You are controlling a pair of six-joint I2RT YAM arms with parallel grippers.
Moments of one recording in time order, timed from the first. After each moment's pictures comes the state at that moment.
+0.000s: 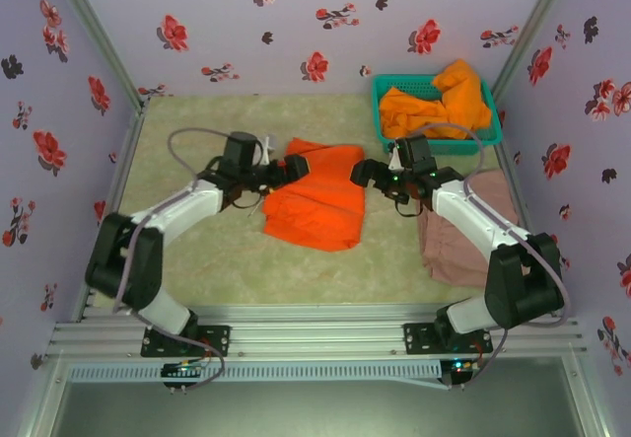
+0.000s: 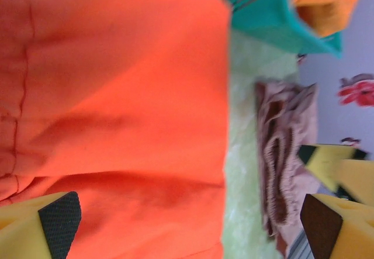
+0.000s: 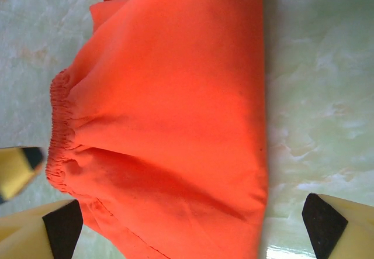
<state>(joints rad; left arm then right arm) -0.49 1.64 1.00 -0.07 0.47 -0.78 0.35 1.43 0.99 -0.43 -0.31 0.64</state>
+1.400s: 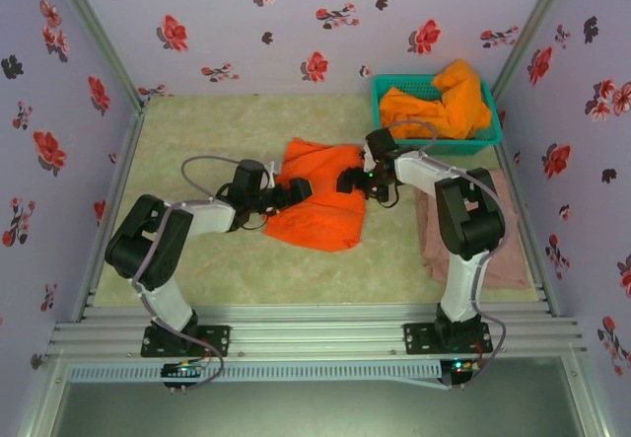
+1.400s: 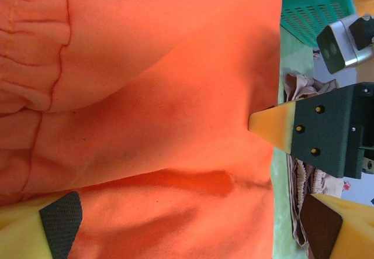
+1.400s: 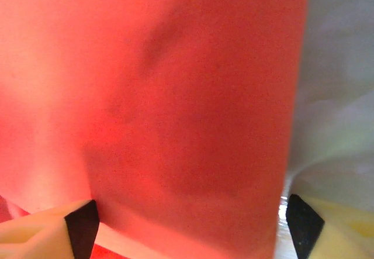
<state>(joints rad) -0.50 1.73 0.79 0.31 0.46 -0.82 0.38 1.95 1.30 -0.55 -0.37 0.46</state>
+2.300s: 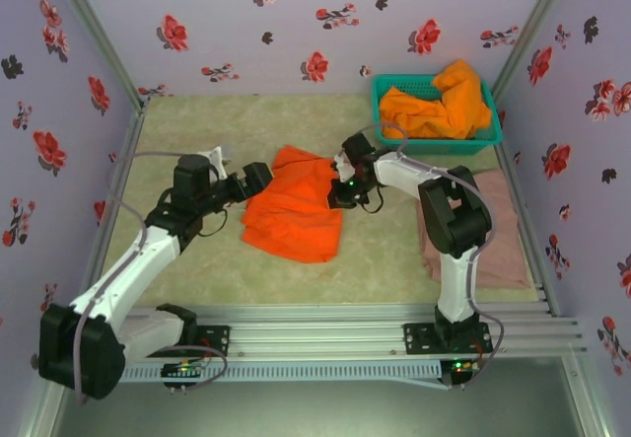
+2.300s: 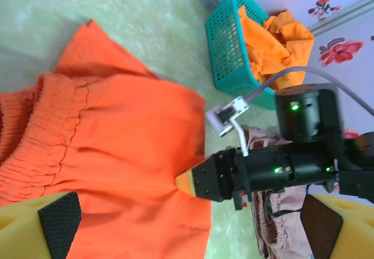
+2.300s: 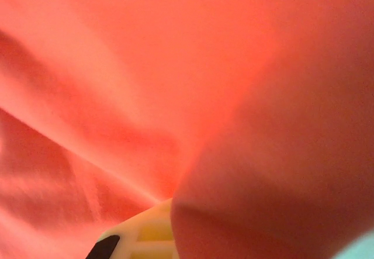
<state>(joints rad) -0.37 1.06 0.76 -0.16 0.34 -0.75 0.51 2.00 1.37 -0.68 -0.52 0.29</state>
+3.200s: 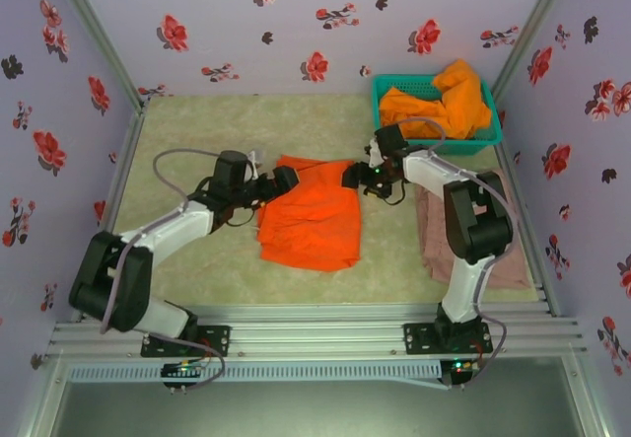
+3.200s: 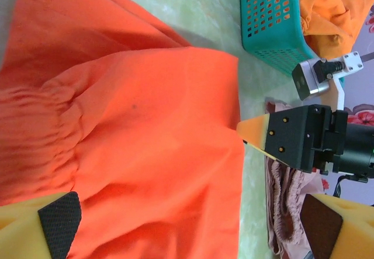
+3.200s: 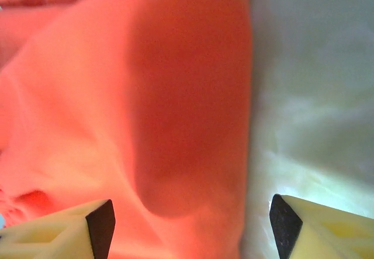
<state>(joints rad) -0.48 1.49 0.83 0.06 0.37 -0.85 0.33 1.92 1.30 -0.52 -0.46 0.49</state>
